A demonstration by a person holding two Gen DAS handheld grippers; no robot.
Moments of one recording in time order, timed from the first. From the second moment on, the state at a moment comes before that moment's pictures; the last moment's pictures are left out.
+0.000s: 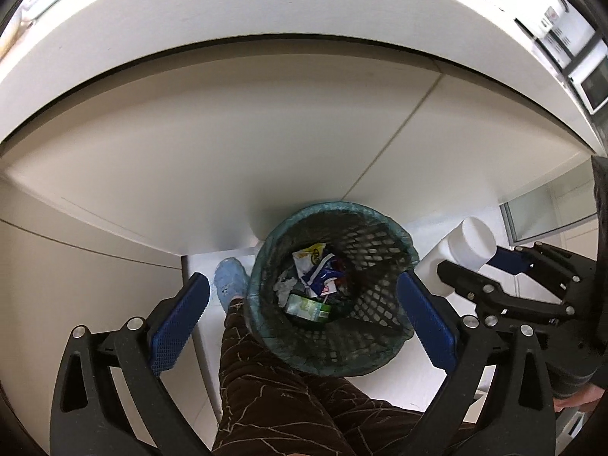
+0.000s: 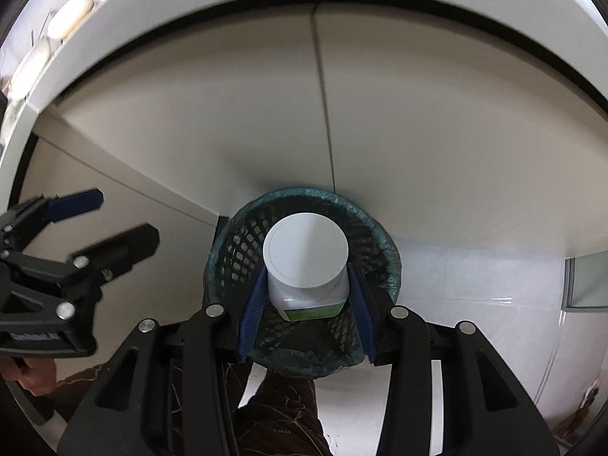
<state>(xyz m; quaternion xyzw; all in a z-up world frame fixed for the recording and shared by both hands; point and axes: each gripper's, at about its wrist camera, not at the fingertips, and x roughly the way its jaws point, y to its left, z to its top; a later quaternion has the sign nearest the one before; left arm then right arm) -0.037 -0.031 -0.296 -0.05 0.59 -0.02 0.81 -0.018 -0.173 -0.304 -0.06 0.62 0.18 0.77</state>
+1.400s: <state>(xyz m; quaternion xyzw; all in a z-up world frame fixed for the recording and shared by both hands) 0.017 -0.027 -0.114 -0.04 0.49 -0.01 0.87 0.049 -0.260 -0.099 -0.04 0.46 0.07 0.88</state>
